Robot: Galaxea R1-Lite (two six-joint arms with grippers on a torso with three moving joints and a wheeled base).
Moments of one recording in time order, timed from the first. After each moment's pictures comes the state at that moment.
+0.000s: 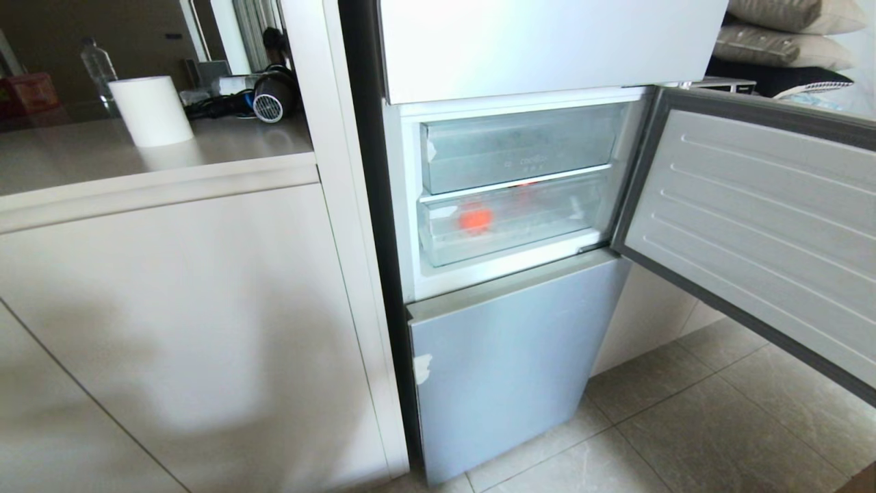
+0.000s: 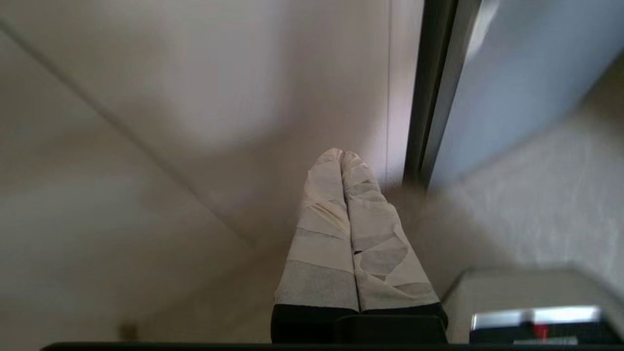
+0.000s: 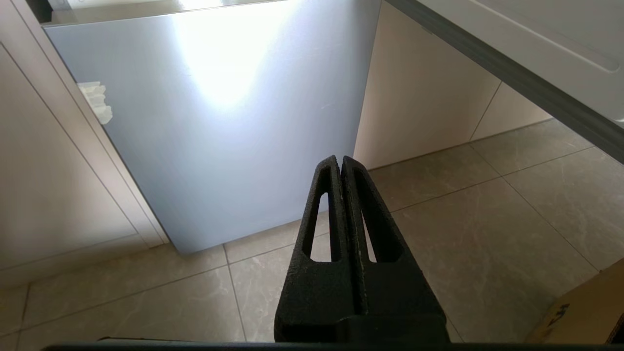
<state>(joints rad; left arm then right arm) -0.08 0.37 -0.10 0.00 0.15 0.17 0.00 0.00 -0.05 0.12 0.01 -0.02</state>
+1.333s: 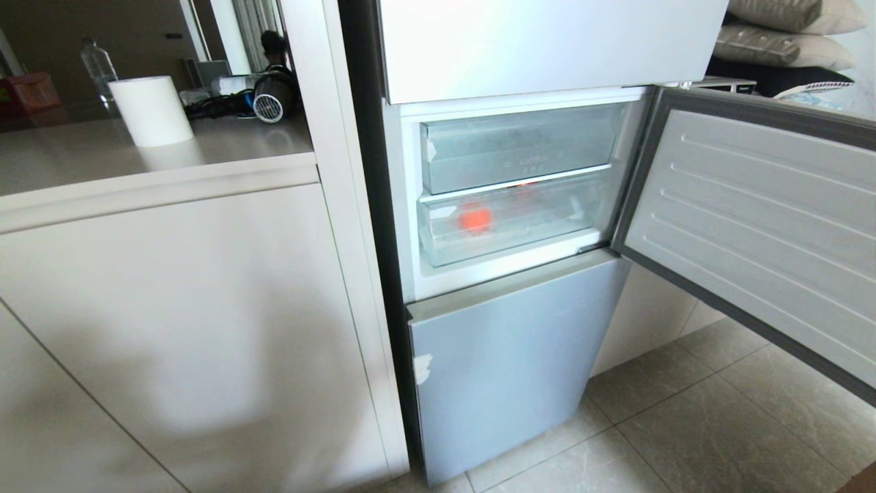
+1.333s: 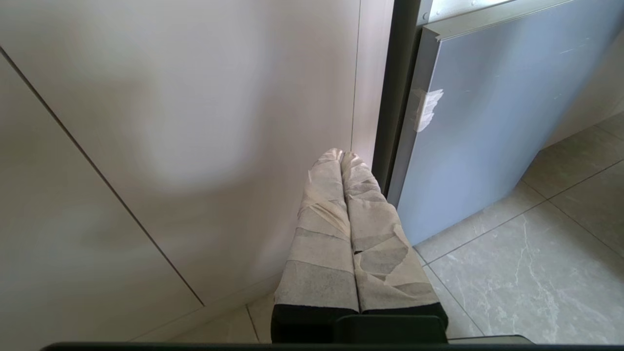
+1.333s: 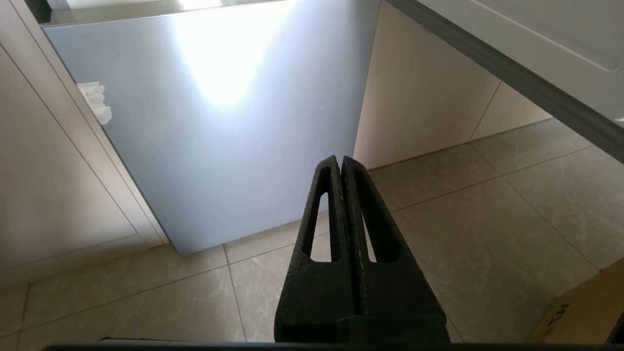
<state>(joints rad) 0.00 0.00 -0.04 0.11 0.00 0.04 0.00 0.00 -0.05 0.12 0.01 -0.02</state>
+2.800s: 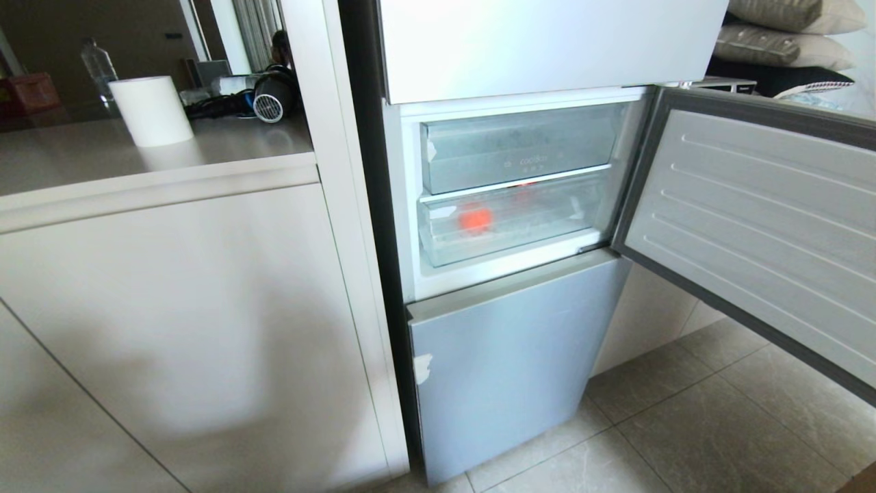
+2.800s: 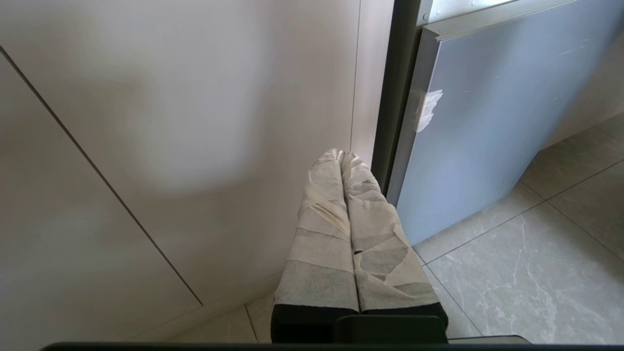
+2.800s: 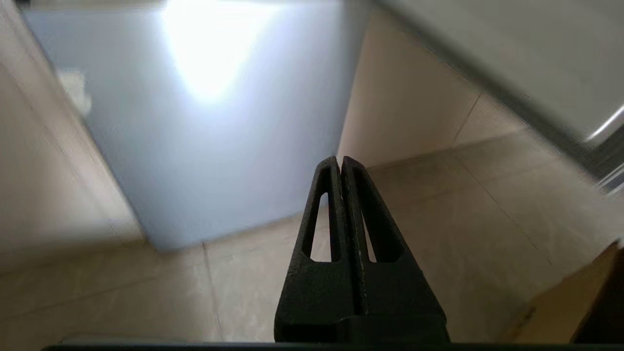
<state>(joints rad) 0.00 0.00 -0.04 0.11 0.00 0.03 0.00 0.00 -0.08 0.14 -0.01 -0.09</state>
